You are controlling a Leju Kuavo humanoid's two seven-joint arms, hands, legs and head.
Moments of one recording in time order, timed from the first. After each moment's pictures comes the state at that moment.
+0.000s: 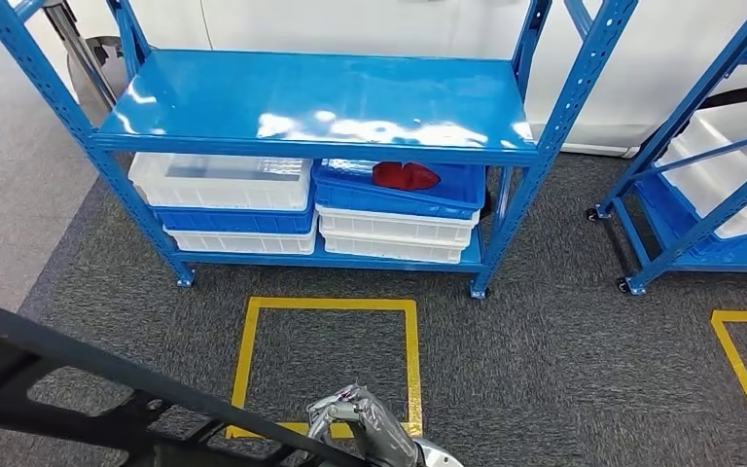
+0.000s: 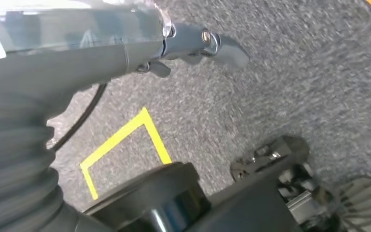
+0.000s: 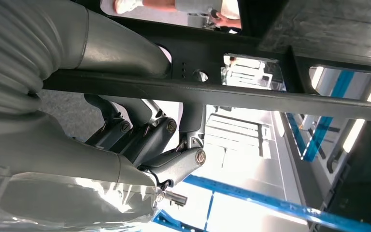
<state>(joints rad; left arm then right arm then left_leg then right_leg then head) -0.18 -0.21 0.79 -0.19 -1.30 0.11 -0.09 -0.04 -0.02 0.77 -1.55 0.06 0.19 -0.66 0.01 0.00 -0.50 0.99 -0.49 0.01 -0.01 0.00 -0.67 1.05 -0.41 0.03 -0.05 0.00</state>
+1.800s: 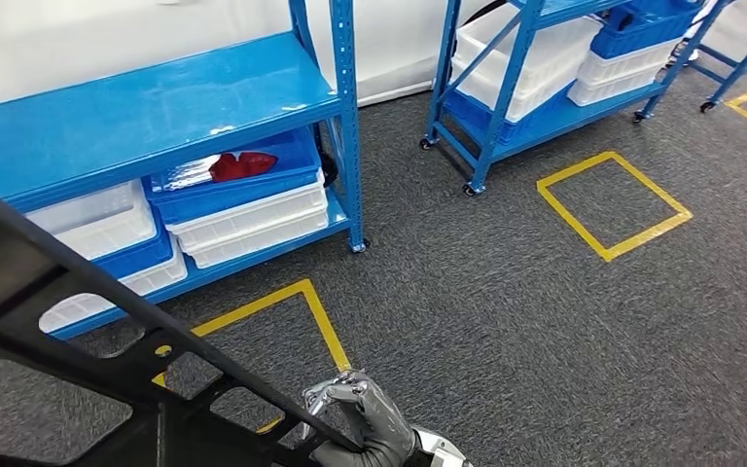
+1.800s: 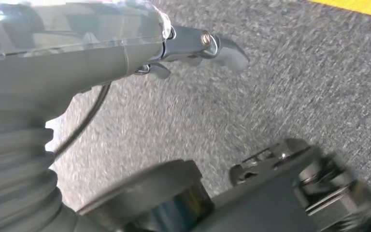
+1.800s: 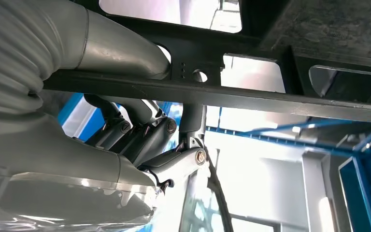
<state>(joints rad) -0.18 -0.21 0.79 -0.19 -1.32 0.12 -0.06 -0.05 0.02 0.73 -1.57 0.01 0.25 -0.60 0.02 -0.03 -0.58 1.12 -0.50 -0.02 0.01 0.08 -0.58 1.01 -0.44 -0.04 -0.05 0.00</state>
